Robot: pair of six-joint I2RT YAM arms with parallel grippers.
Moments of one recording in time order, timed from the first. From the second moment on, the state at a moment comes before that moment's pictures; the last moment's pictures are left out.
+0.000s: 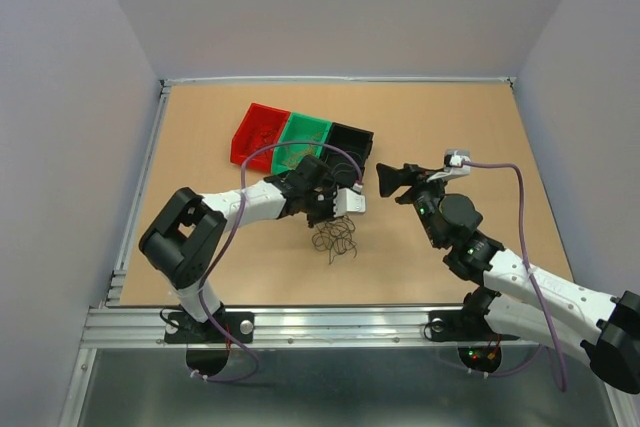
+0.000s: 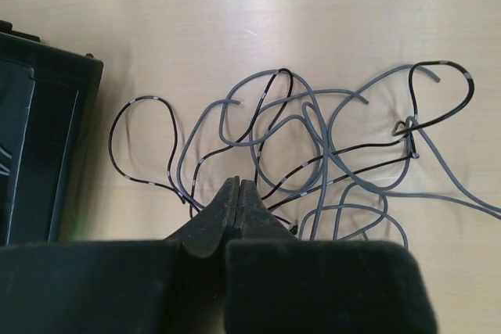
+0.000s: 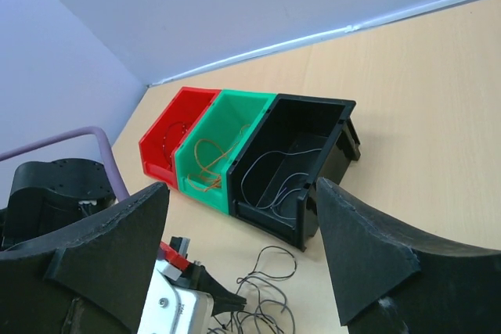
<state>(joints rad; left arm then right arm) -0.73 1.67 0.95 -0.23 0.44 0.77 0.81 0.87 0.48 0.48 0.54 0.48</state>
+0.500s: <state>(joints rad) -0.70 1.41 0.92 -0.22 0.57 0.77 0.81 0.88 0.48 0.48 0.53 0.47</state>
